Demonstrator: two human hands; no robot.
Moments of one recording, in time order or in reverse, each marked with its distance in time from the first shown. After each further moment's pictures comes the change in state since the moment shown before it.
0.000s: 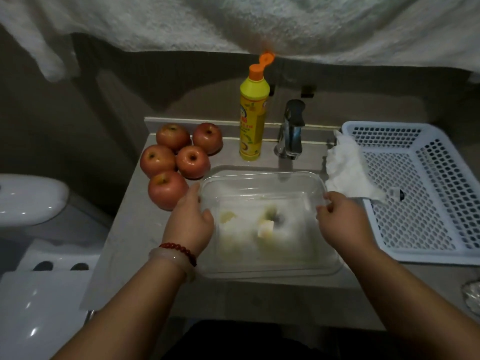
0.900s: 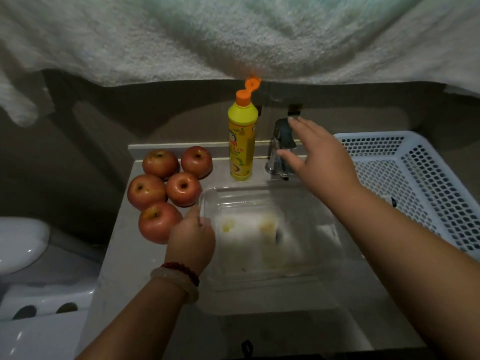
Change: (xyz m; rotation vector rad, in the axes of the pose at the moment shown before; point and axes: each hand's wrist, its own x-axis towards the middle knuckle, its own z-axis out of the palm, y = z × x) left_hand 0.038 0.004 0.007 -0.124 -0.026 -0.144; right_hand 0.071 -0.104 -0.042 -0.198 0.183 -0.491
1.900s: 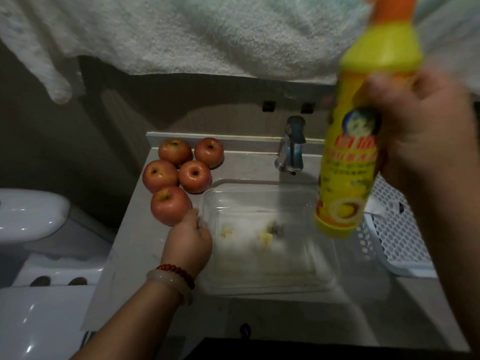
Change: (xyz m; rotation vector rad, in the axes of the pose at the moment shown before) left_hand -0.039 -0.007 -0.013 0.122 0.070 0.052; right_hand -0.037 -0.036 -0.104 1.062 0.145 -0.058
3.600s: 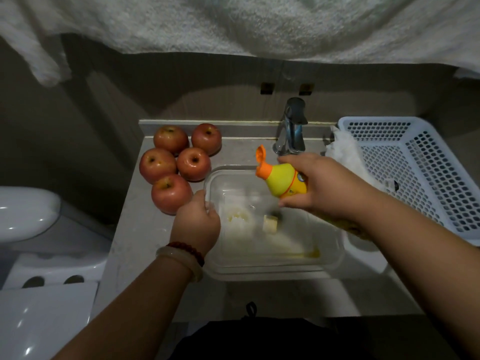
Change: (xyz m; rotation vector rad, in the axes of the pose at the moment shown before) left_hand 0.013 -0.006 -0.001 0.036 0.009 0.140; right_hand -0.041 0.086 0.033 -1.046 -0.643 0.154
